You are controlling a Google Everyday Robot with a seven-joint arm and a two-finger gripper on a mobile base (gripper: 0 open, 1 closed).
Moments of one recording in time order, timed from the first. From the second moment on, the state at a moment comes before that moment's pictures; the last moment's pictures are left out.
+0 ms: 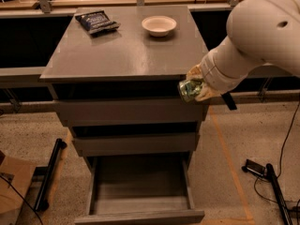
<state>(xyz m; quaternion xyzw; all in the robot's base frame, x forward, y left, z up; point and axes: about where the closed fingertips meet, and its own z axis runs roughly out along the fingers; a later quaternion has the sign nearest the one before) 0.554 -0.141 0.861 -0.82 0.52 -0.13 0.20</state>
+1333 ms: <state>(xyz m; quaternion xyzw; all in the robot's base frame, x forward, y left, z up) 0.661 -0.140 0.913 -0.83 0.46 -0.18 0.25</state>
